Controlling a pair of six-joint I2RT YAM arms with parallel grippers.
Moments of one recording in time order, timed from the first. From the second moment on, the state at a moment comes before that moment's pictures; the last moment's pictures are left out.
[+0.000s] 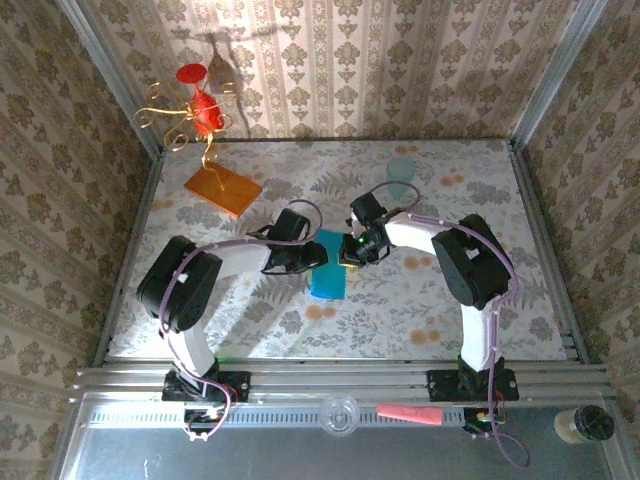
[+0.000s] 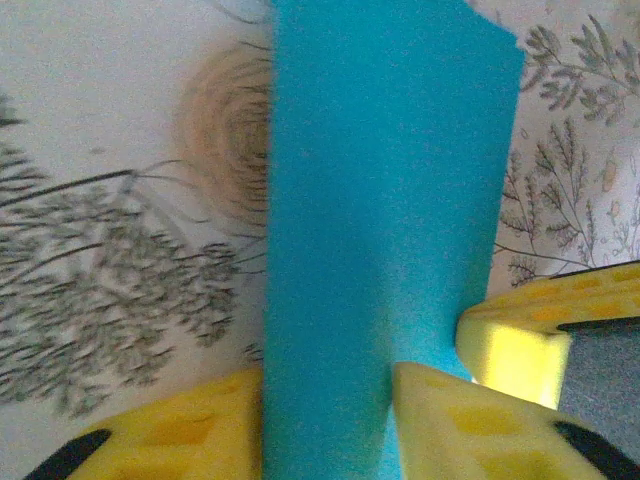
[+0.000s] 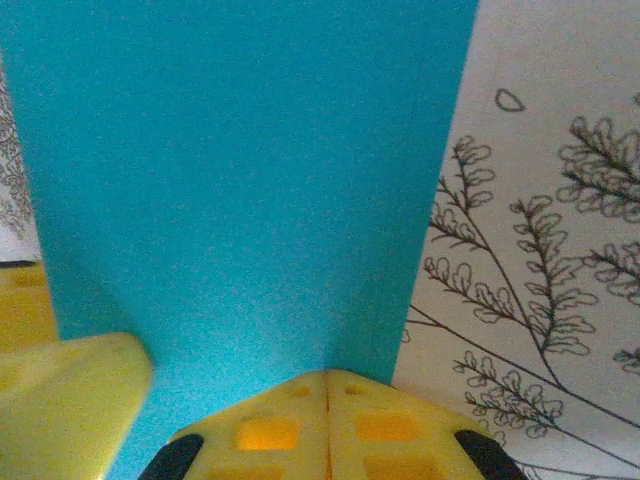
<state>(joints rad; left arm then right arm) -0.62 1.76 0.92 -0.13 0.31 -0.78 0.50 1.99 1.24 -0.47 -0.42 0.58</state>
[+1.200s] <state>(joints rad) -0.62 1.84 1.09 -0.43 0.29 -0.58 0.46 1.90 1.19 -0.46 -0.44 0.57</state>
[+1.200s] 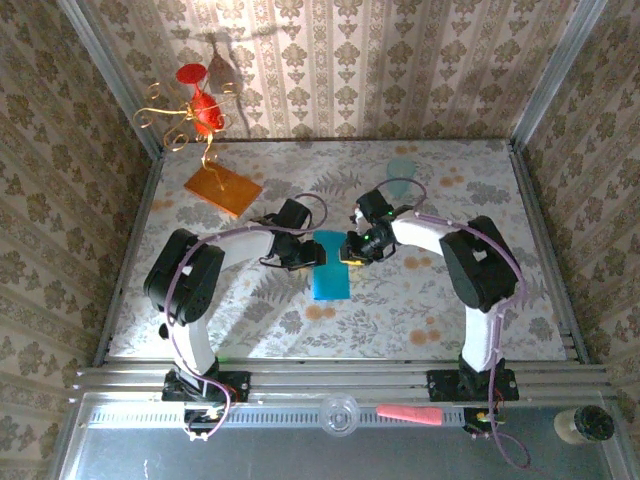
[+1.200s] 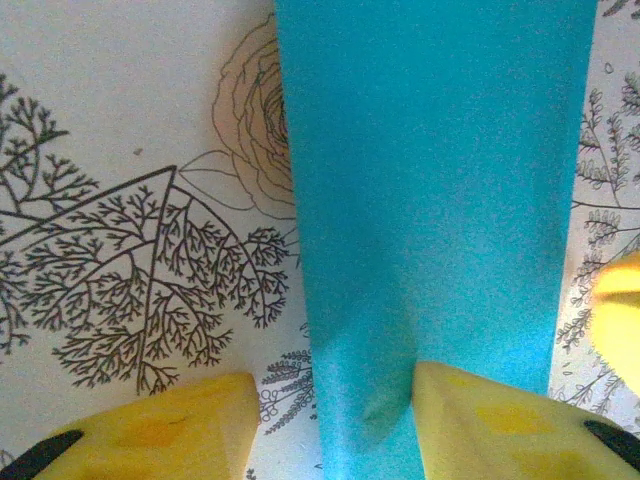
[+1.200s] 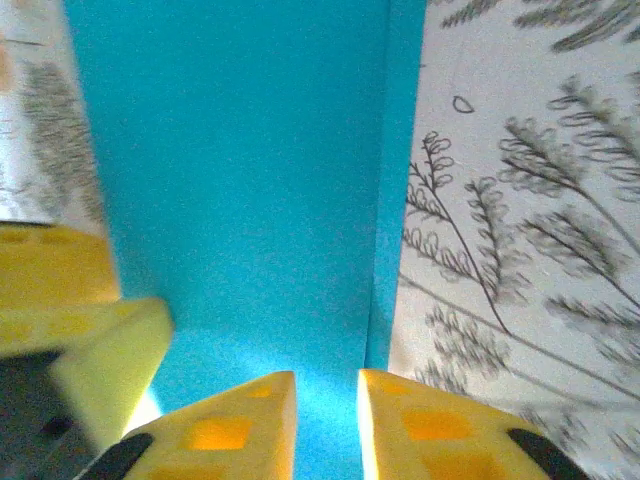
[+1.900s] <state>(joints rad) -0.68 1.86 1.13 -0.48 0.15 -0.61 0.30 1.65 0.96 -0.29 -0.43 0.55</state>
